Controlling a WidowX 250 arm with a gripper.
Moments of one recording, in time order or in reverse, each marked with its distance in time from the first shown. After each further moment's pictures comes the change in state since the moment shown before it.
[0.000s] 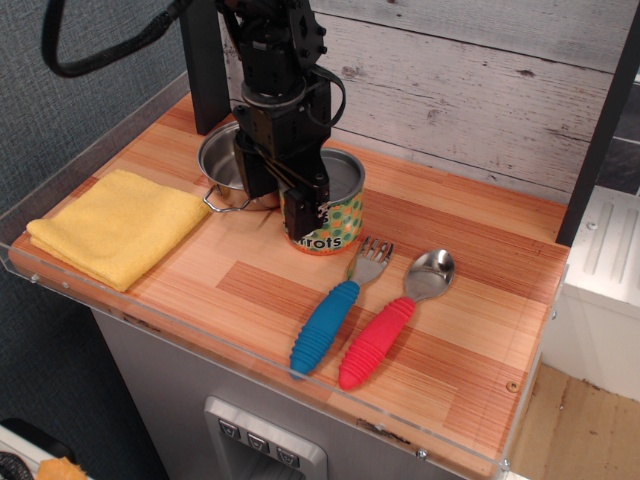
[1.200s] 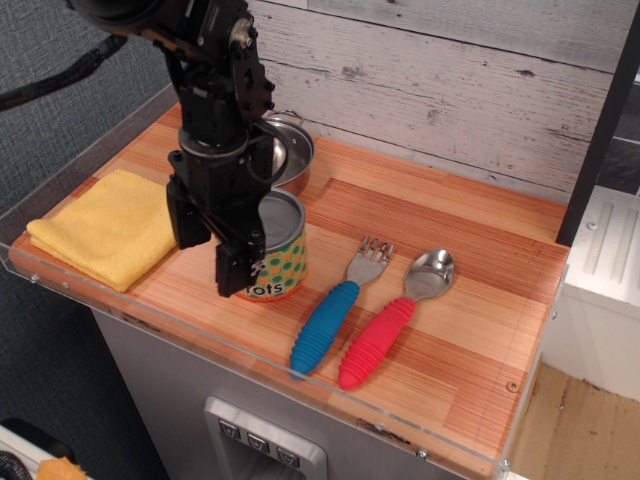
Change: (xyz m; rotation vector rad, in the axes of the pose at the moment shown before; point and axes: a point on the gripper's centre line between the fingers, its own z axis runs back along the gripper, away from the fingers) arm -0.065 -0.008 0.000 0.023 0.145 0.014
